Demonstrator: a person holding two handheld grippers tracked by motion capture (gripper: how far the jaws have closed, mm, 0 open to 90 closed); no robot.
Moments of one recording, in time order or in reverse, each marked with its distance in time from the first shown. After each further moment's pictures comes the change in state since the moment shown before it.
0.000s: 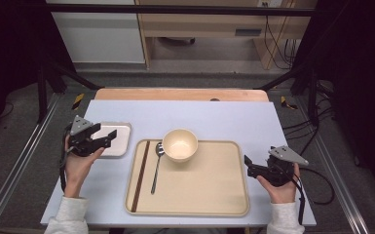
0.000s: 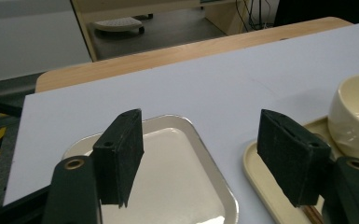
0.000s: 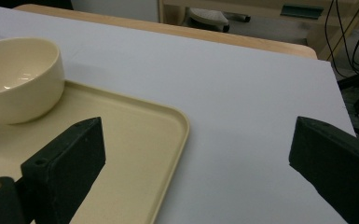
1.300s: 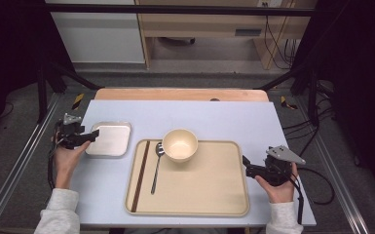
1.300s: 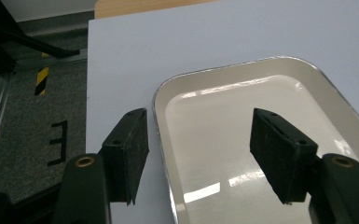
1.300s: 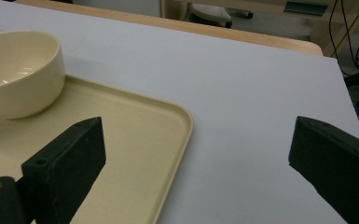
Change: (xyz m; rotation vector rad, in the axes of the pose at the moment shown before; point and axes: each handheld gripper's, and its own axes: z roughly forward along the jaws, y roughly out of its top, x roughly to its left) left arm 0.076 -0.032 0.040 0.211 0.141 -0.053; right arm 0.002 -0.002 0.005 0.017 0.004 -0.009
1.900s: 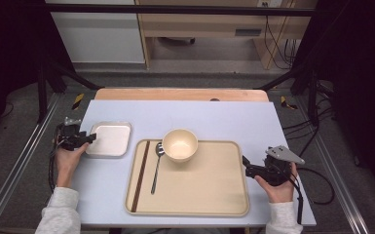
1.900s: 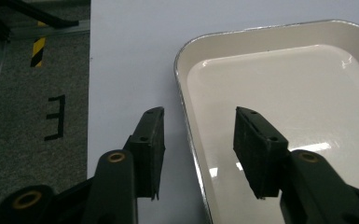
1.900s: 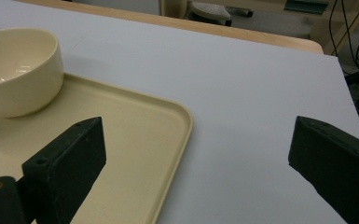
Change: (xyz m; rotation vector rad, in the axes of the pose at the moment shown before) left arm 0.016 -0.015 0.023 0.096 0.002 -0.047; right arm 0.000 -0.001 0.001 0.006 0.000 0.002
